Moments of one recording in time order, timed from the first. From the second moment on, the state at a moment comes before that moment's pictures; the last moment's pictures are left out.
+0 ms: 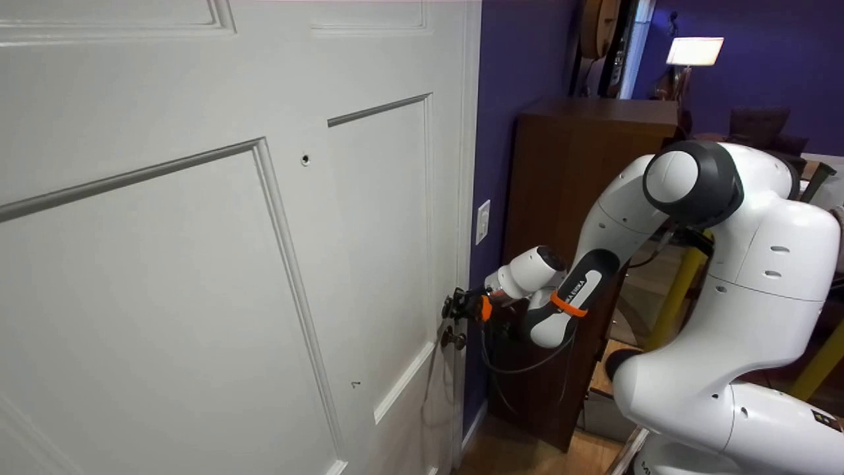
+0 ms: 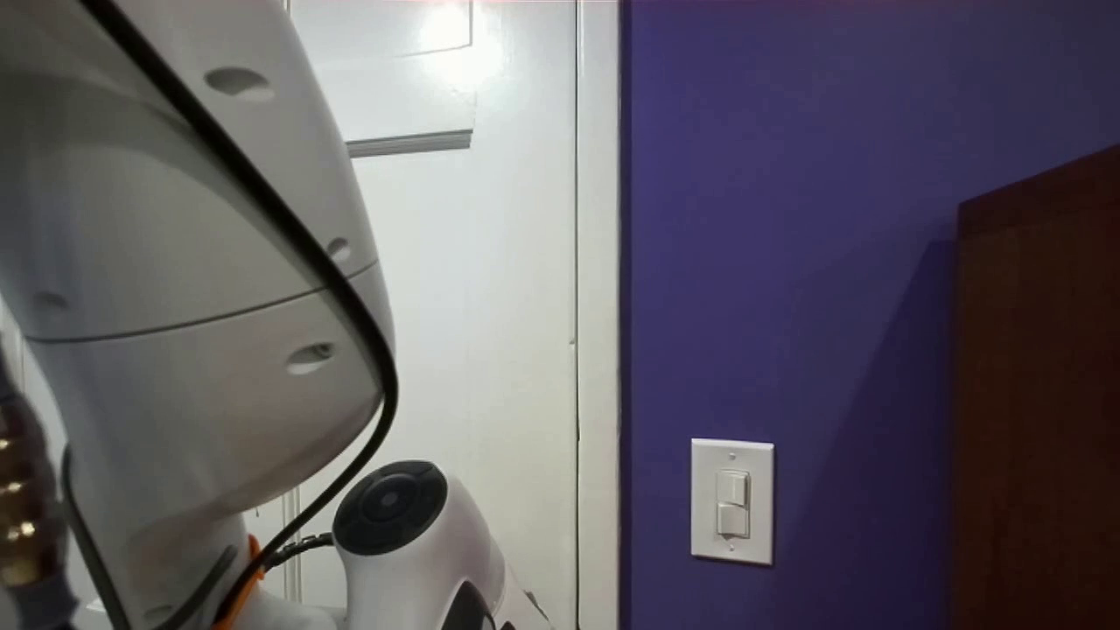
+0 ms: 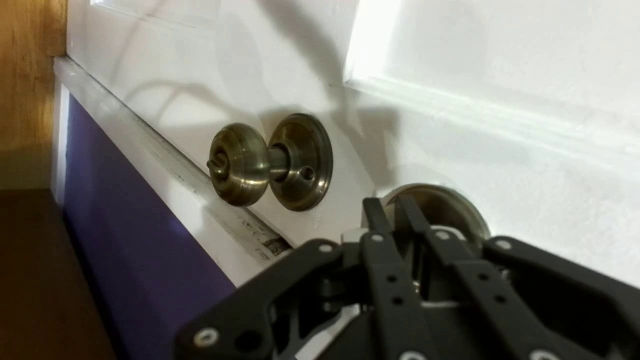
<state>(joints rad) -1.16 0.34 0.79 -2.61 -0.89 3.50 1.44</state>
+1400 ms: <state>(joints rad) -1.18 0.32 0.79 -2.63 -0.90 3.48 1.46</state>
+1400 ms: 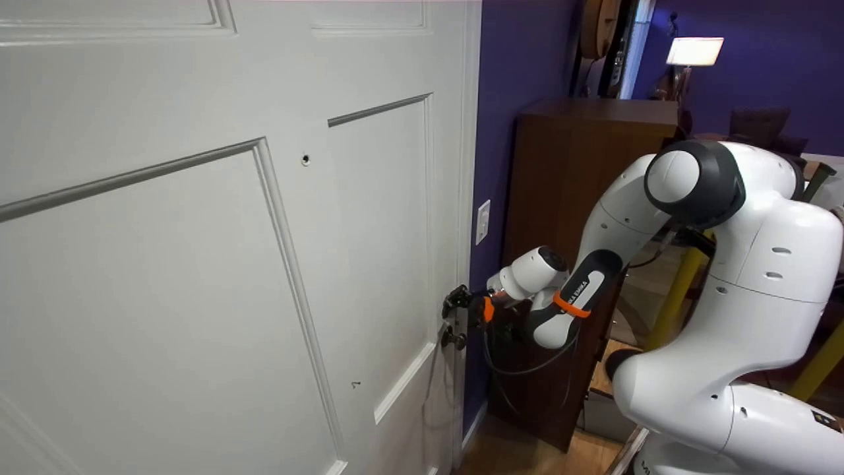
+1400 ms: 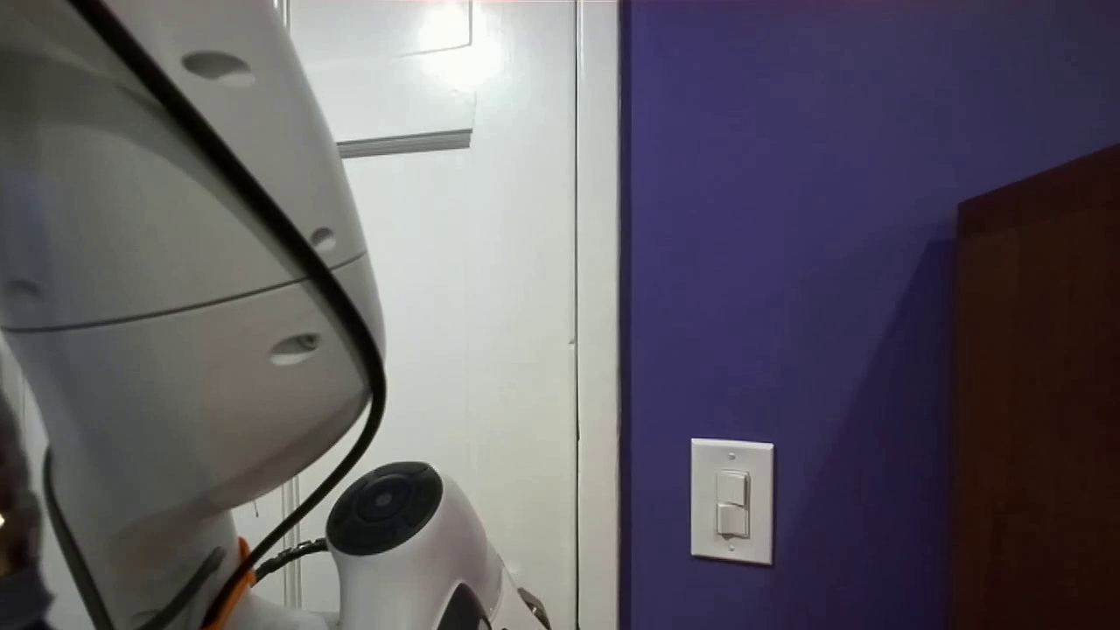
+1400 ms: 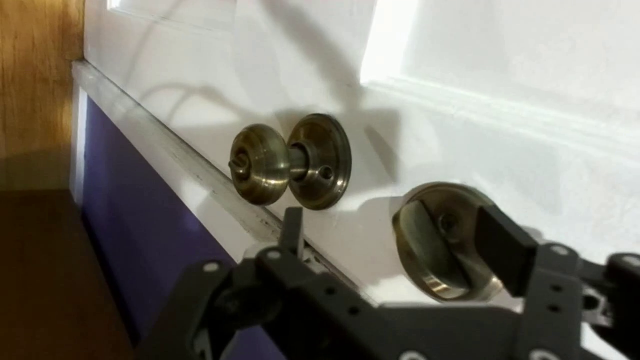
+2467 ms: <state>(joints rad) -1.32 0.05 0.85 -2.67 -1.29 3.44 1.40</state>
